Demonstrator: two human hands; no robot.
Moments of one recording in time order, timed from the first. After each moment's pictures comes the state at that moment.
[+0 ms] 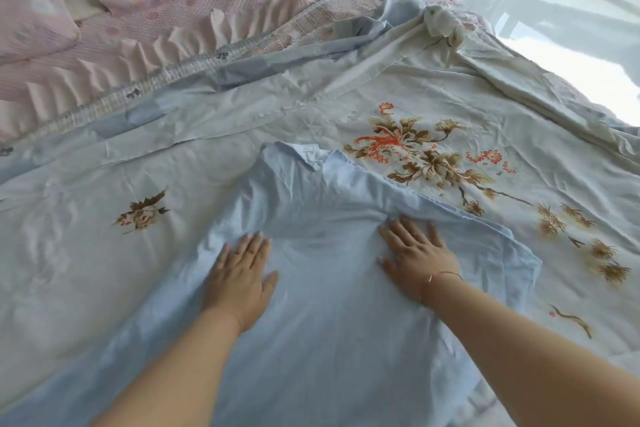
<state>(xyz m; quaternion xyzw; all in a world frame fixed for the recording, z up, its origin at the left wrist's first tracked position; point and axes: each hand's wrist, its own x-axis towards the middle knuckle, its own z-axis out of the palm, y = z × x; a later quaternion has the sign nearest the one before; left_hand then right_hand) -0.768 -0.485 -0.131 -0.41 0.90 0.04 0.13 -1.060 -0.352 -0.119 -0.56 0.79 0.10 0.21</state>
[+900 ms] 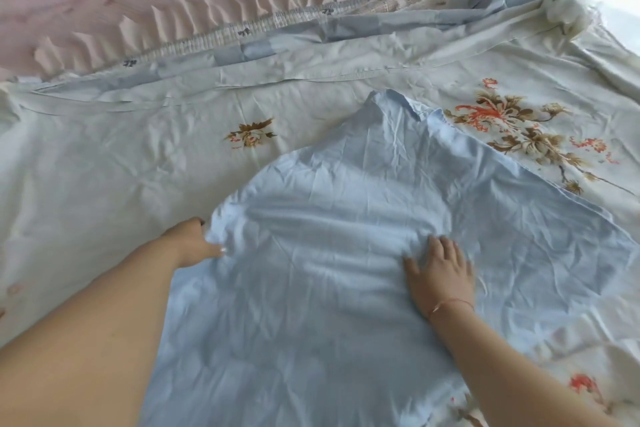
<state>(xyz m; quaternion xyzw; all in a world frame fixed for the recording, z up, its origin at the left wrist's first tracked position) -0.535 -0.508 -0.076 -0.69 0.63 0.33 0.15 -0.880 -0.318 -0.106 -0.40 0.88 -0.03 0.24</state>
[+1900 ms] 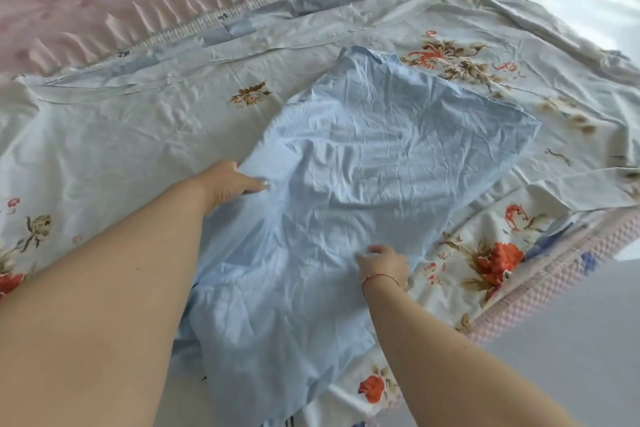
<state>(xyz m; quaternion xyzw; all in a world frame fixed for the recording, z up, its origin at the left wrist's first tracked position) -0.527 -0.416 0.037 -0.60 0.61 0.51 0.03 -0.692 -0.203 -0.060 -0.07 0.90 -0.17 0.39</state>
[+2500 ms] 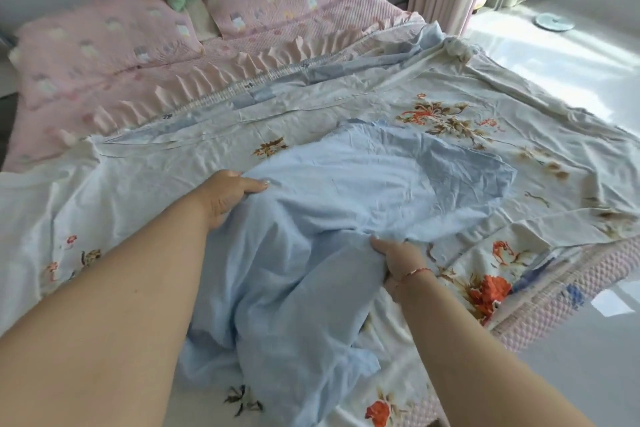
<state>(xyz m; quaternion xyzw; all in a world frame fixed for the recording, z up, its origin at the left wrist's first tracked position) -0.523 -0.387 0.139 -0.59 0.53 0.59 -0.13 -0.716 -0.205 0.026 0.05 0.67 -0.53 0.52</state>
